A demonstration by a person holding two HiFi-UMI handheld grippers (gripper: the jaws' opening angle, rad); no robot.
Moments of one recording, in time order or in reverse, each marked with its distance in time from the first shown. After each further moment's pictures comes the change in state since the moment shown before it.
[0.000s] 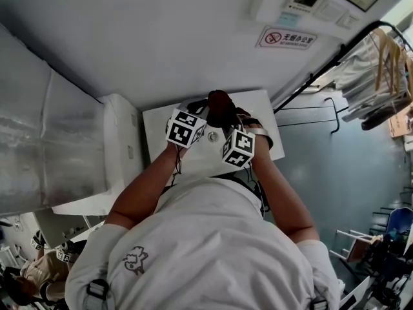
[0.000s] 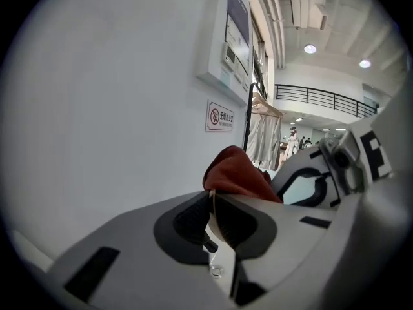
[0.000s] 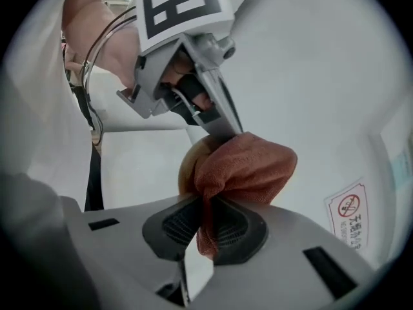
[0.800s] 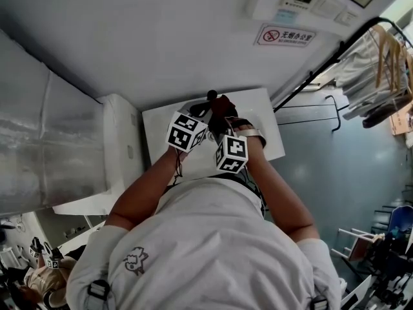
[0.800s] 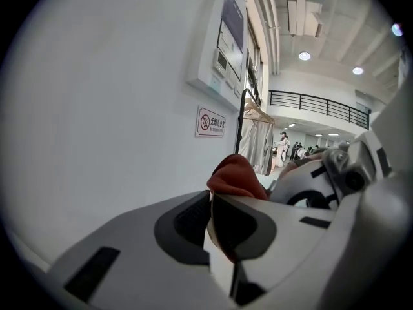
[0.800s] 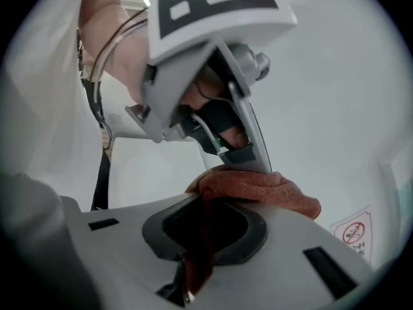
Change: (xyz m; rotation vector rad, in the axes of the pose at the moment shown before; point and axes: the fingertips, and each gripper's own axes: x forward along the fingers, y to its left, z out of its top) left arm -0.003 -0.027 0.011 -0.003 -0.041 -0.066; right arm -0.008 0.023 0.033 -0.110 -0.093 0.038
